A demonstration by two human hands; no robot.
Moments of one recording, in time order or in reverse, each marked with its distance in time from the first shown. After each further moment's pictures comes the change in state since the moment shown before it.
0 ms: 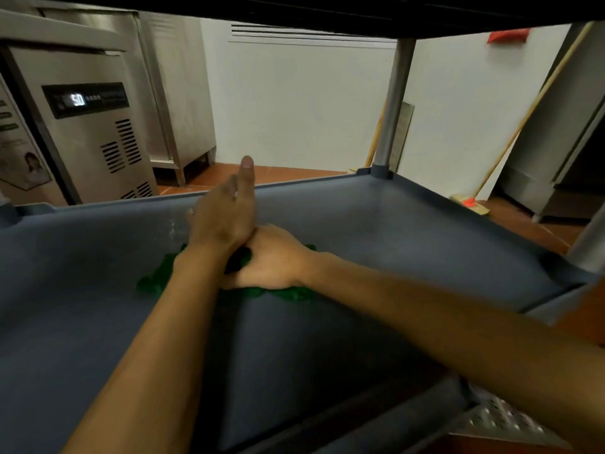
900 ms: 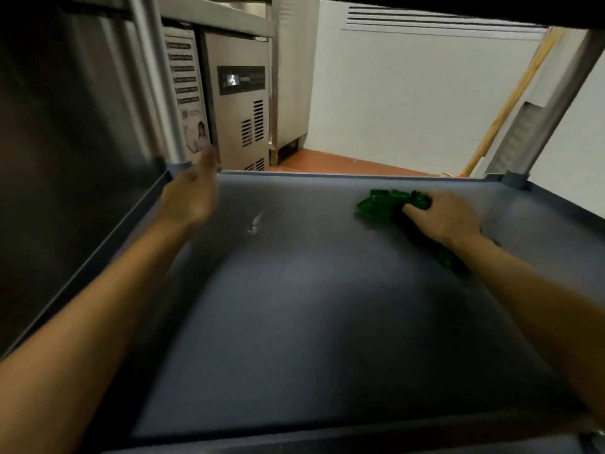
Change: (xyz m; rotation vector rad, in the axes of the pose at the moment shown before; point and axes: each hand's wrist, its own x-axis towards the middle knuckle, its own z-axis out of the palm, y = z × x) left_hand -0.029 -0.140 -0.192 -0.088 0.259 -0.393; right_hand 0.049 0.050 -0.007 -0.263 0.423 0.523
